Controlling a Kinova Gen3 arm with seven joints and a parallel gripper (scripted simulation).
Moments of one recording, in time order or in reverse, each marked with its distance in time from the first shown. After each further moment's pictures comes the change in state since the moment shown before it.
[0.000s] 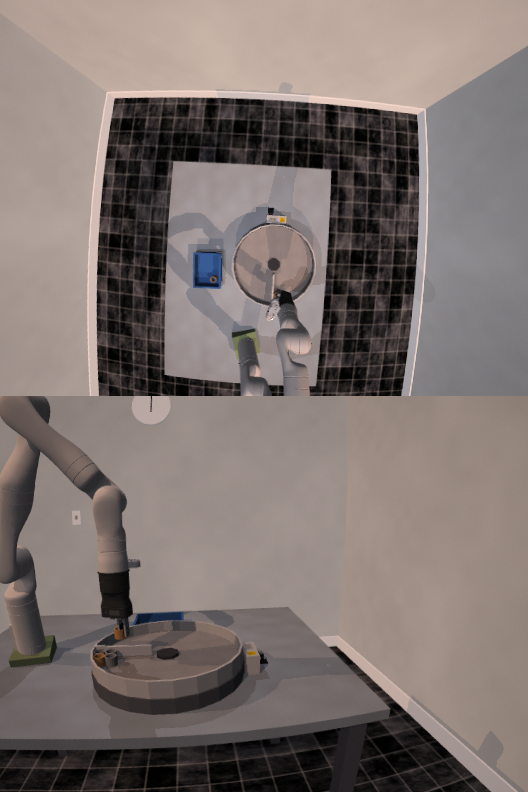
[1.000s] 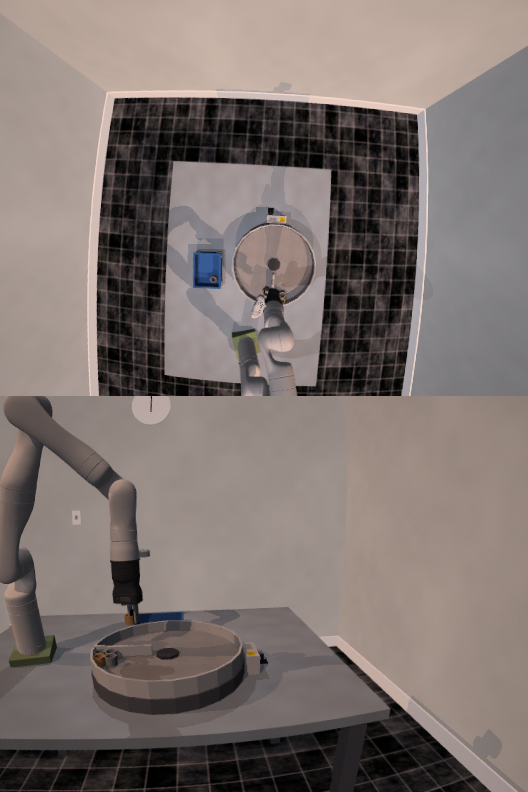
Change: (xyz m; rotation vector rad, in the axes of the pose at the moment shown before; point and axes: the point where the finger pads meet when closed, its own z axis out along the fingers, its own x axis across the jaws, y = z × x) arm 0.004 -0.059 -0.020 0.000 0.004 0.001
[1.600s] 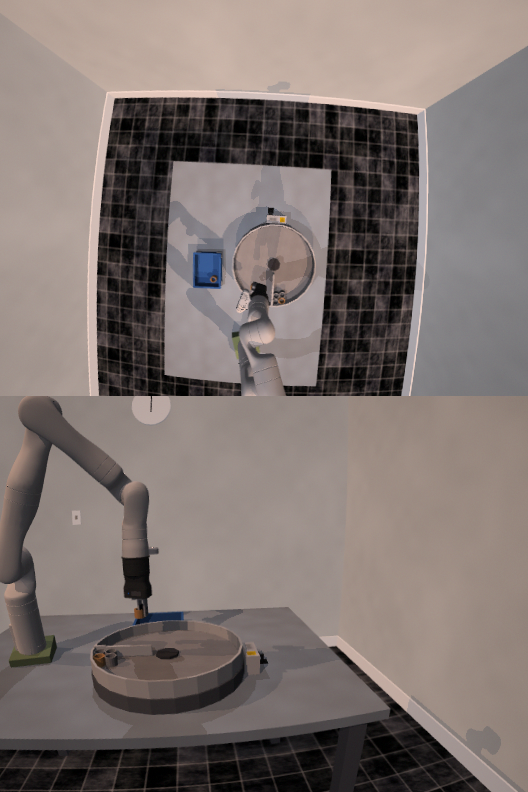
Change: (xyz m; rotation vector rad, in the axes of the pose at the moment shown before) arm 0.003 -0.060 0.000 0.000 0.001 0.000
